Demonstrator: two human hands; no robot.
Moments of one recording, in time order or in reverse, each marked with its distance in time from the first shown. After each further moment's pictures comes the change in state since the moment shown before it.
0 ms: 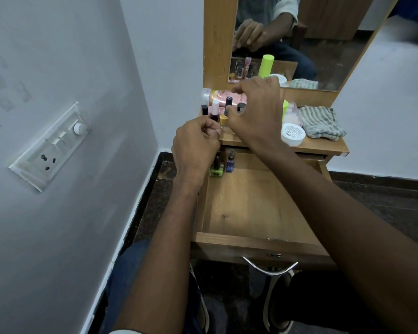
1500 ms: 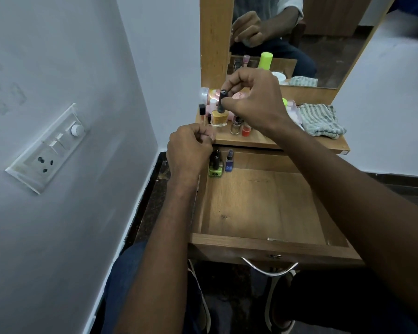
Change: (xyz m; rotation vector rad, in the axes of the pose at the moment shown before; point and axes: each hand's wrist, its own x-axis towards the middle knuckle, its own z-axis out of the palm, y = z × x) left_hand 0.003 -0.018 0.005 0.033 -0.041 -0.062; right_hand 0.029 0.008 -0.015 0.503 -0.234 0.024
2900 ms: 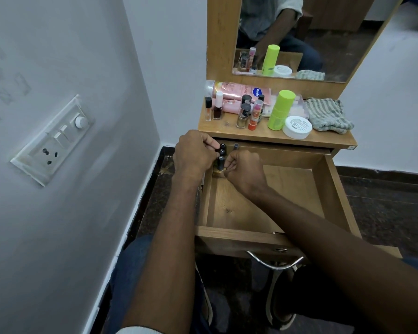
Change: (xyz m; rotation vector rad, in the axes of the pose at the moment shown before) left_hand -0.003 -0.018 0.003 0.046 -0.232 -0.115; right_hand -0.122 0.056 0.080 -0.258 -0.270 0.413
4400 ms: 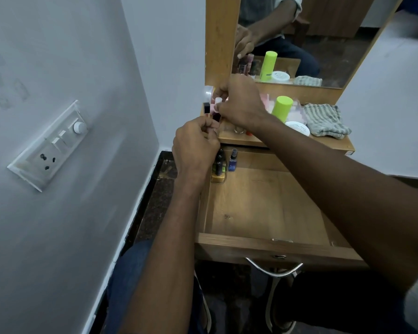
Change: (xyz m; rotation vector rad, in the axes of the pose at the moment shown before) left_hand -0.007 0.030 -0.007 -0.070 0.299 0.149; right_hand 0.110 -0.079 -0.083 -0.163 0.205 -0.307
